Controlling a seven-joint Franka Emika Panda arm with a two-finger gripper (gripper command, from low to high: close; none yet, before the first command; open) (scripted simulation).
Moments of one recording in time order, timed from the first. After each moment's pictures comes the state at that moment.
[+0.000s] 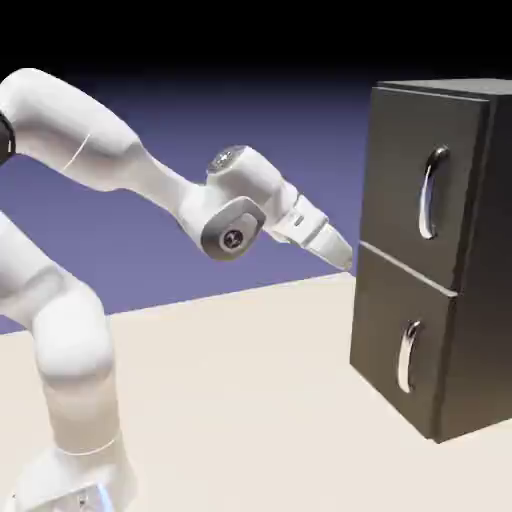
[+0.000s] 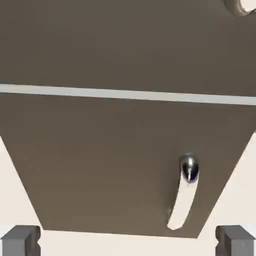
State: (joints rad) arm 0.03 -0.58 -0.02 -2.80 -0.05 3.03 0.72
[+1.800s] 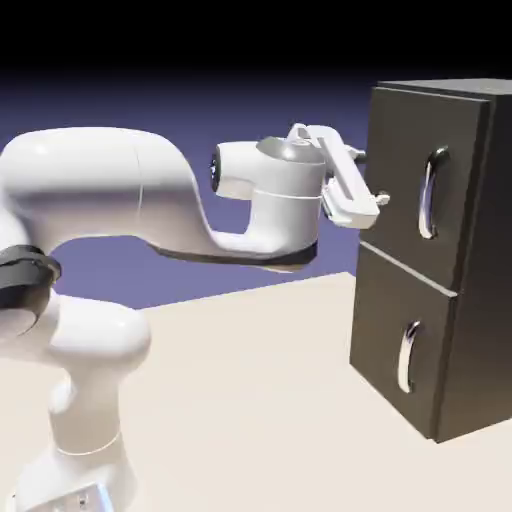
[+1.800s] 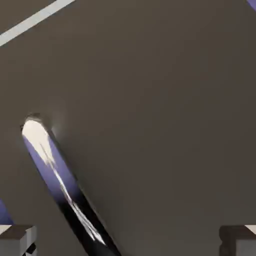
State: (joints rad) arm 0.96 -0.90 -0.98 -2.38 -2.40 2.85 -0.18
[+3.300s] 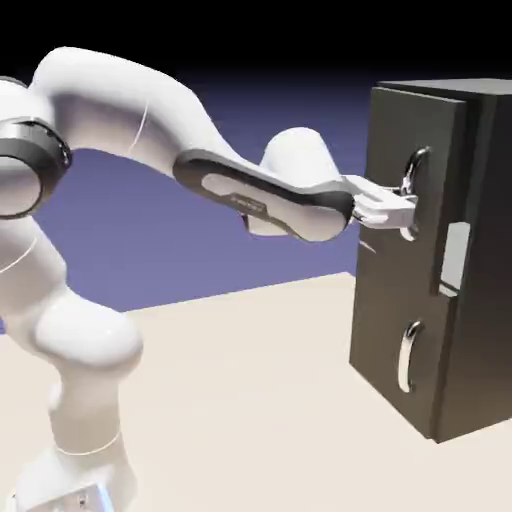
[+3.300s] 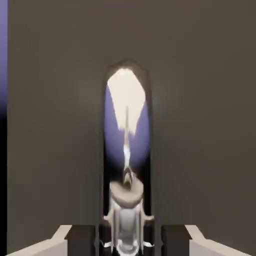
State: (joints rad) arm 0.49 -0.44 -0.57 -2.33 -2.89 2.73 0.32
